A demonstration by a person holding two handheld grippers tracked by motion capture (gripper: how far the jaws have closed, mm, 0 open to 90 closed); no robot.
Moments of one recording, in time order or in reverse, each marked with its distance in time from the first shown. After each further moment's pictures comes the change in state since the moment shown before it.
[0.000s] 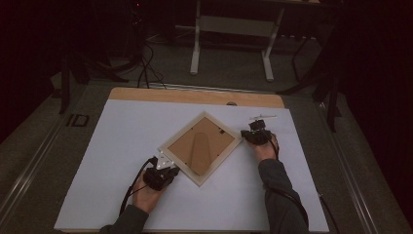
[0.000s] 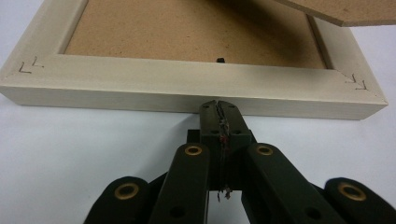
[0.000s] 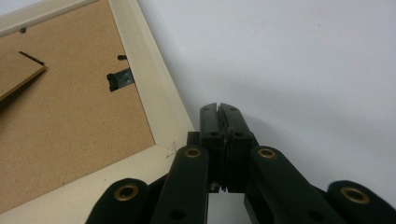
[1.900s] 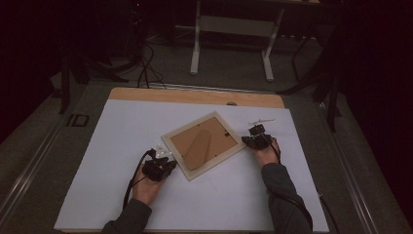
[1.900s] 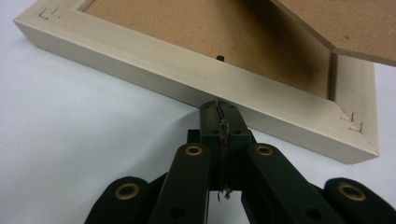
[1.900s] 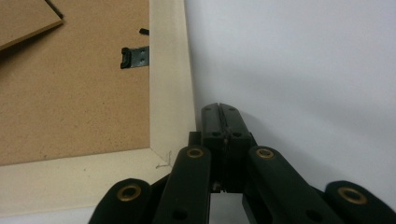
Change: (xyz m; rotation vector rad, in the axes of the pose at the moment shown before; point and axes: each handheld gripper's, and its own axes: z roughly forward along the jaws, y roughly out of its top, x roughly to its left) left arm 0.020 0.014 0.008 0.034 0.041 -0.081; right arm 0.002 -0.014 -0.002 0.069 0.005 -0.043
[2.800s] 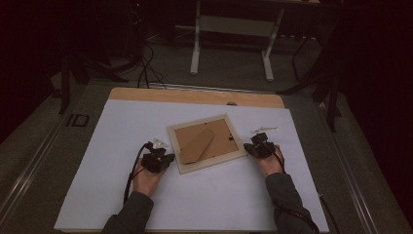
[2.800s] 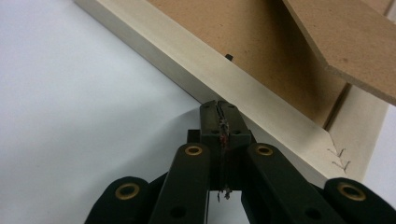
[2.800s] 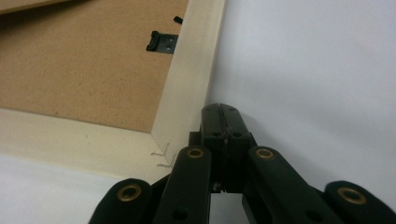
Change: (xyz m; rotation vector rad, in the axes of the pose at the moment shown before) left arm 0.022 0.012 0.010 -0.006 0.013 -0.085; right arm 0.012 -0.024 -0.020 0.003 -0.007 -0.035
